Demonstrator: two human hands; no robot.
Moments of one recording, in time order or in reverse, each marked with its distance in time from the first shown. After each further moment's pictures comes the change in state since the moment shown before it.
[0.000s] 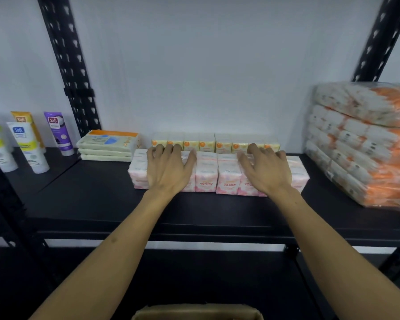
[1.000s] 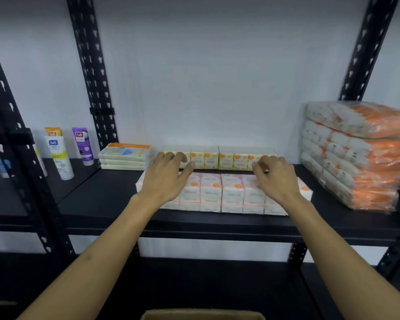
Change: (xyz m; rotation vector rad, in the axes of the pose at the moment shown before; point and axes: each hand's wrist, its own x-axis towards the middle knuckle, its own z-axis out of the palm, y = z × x) left_hand -0.030 -0.019 -0.080 -0.142 -0.122 0.114; right_hand -0.036 -0.008 -0.059 0.283 0.072 0.092
